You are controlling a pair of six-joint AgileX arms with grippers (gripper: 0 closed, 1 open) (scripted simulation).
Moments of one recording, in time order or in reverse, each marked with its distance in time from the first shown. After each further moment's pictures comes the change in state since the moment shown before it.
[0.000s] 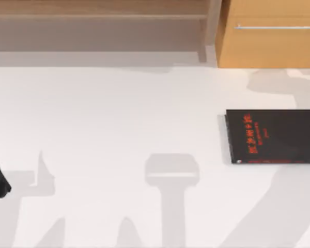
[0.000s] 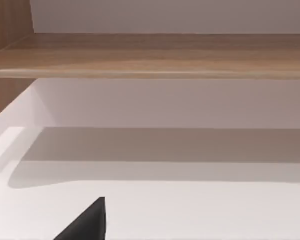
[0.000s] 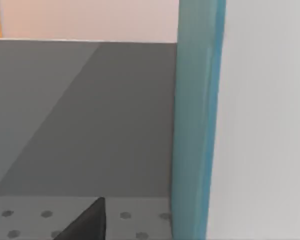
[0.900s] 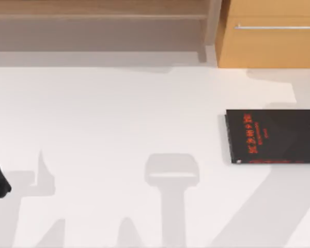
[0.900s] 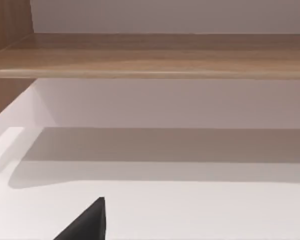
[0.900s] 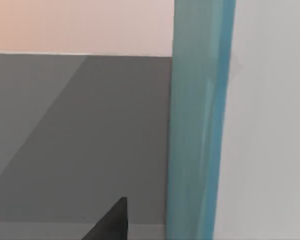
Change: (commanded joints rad) left arm 0.000 0.000 0.000 0.000 0.000 0.000; right arm 0.021 0.090 0.140 -0.048 0.022 0.000
